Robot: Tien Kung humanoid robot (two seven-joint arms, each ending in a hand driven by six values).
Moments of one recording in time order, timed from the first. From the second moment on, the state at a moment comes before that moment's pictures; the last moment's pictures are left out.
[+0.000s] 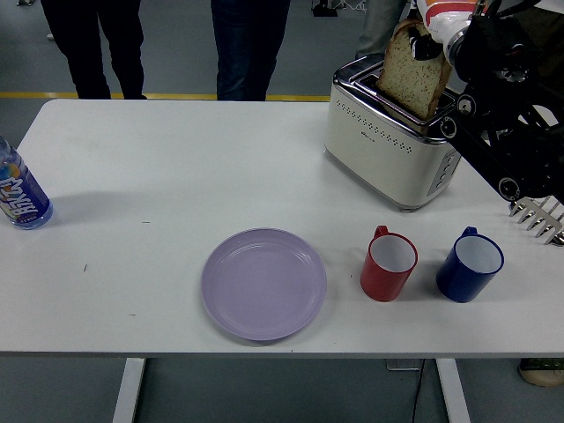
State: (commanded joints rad) left arm -0.11 0.11 -0.84 -0.18 0.43 0.10 0.38; right arm 1.24 -0.18 0.68 0.83 -1.98 -0.01 -0.48
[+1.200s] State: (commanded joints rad) left arm -0.10 0.11 -0.85 -0.18 0.44 0.10 0.38; right arm 1.23 -0.17 0.67 0.81 -1.99 0.04 -0.46
